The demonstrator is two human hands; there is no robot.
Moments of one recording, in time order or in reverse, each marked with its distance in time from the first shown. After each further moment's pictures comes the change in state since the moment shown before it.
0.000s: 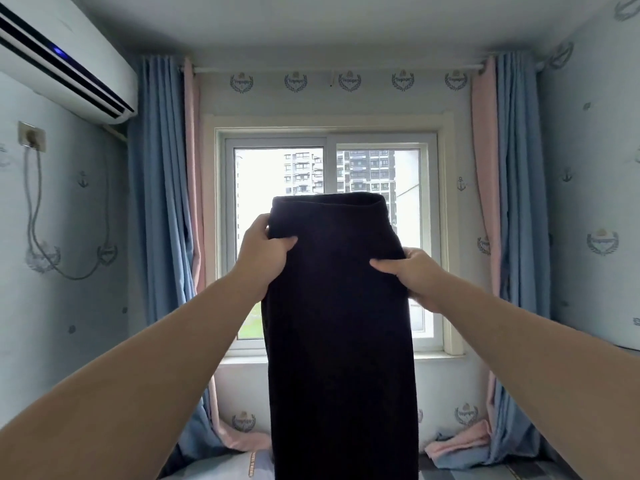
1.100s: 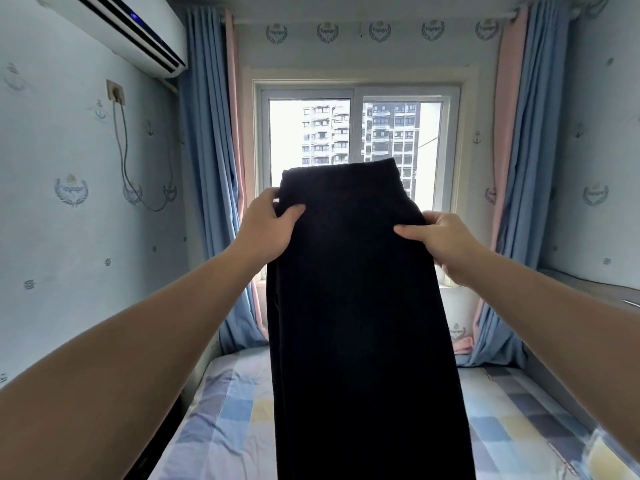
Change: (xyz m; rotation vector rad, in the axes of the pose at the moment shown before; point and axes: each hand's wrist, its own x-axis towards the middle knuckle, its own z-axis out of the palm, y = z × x) left_hand -0.250 0.121 -0.119 0.321 -0.006 0.049; right_hand -0.297 -0.082 0.064 -0.081 0.076 -0.031
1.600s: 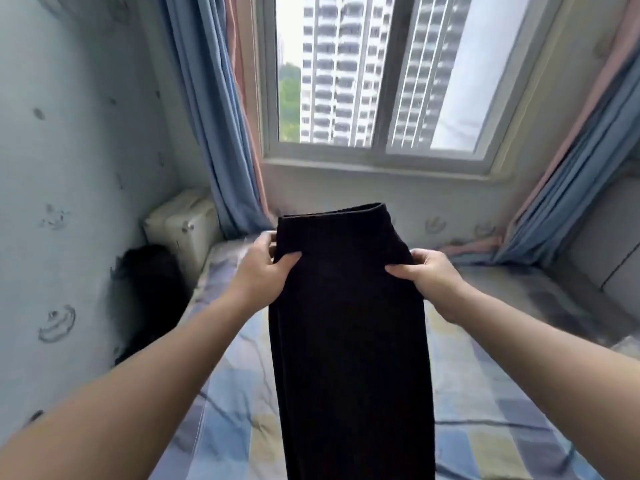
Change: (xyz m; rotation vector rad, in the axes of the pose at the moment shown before) left_hand -0.044 -0.416 0.034 -0.111 -0.189 -0.495; right_hand 0.071 0.355 0.180 -0.147 -0.117 0.498
